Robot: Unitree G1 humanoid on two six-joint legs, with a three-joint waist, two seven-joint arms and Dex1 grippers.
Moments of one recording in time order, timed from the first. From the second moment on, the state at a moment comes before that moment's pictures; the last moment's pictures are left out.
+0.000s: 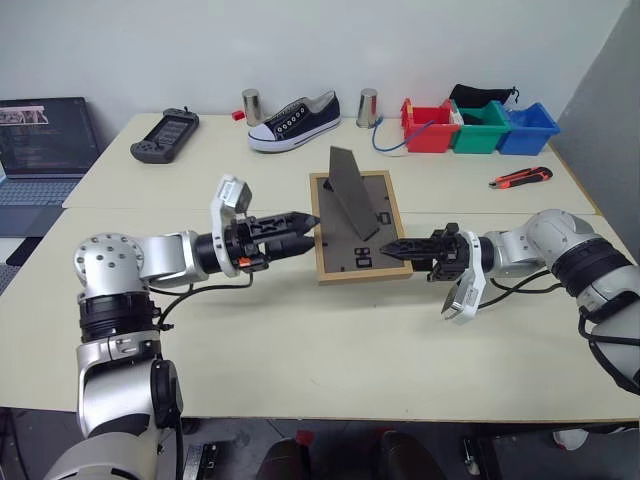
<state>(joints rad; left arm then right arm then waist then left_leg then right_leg) -0.81 0.55 0.38 0.33 -1.30 1.59 -0.56 -1.16 -0.79 0.85 0.75 -1.50 -1.22 -1.15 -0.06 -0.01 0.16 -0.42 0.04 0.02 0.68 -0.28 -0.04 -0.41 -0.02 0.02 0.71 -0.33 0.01</state>
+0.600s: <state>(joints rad) -0.41 0.80 0.43 -0.32 -1.13 1.23 -0.64 -1.56 -0.44 -0.23 2.06 -0.81 -1.34 0.57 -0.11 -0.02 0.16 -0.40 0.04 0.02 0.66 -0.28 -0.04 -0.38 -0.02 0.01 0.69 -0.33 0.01</state>
